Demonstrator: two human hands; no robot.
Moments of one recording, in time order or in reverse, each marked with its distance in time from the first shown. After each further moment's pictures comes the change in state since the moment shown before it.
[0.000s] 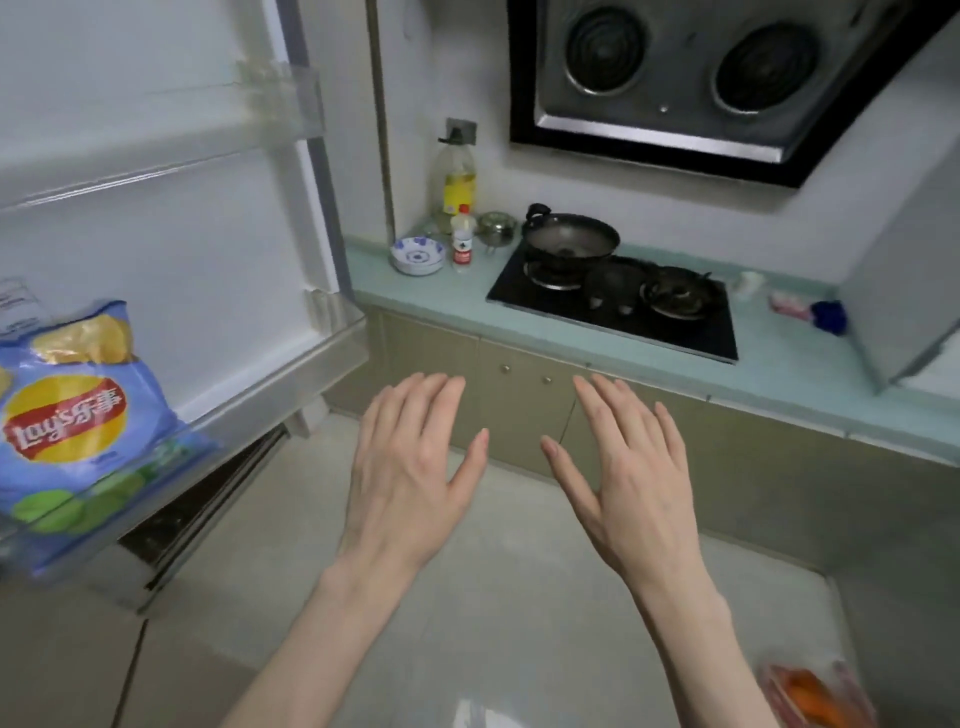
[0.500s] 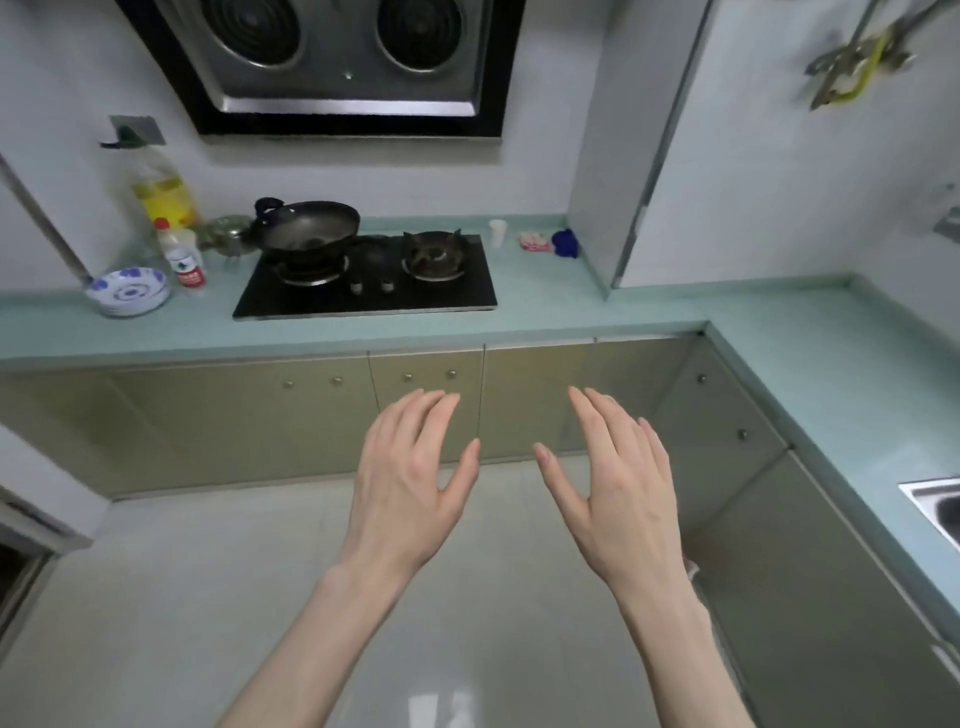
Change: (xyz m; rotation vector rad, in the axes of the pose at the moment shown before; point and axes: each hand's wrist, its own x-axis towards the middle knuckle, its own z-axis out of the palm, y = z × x) left_hand 0.008 0.270 0.140 -0.379 -0.226 0.304; right_hand -0.121 0.246 -0.097 -0.123 0.085 0.454
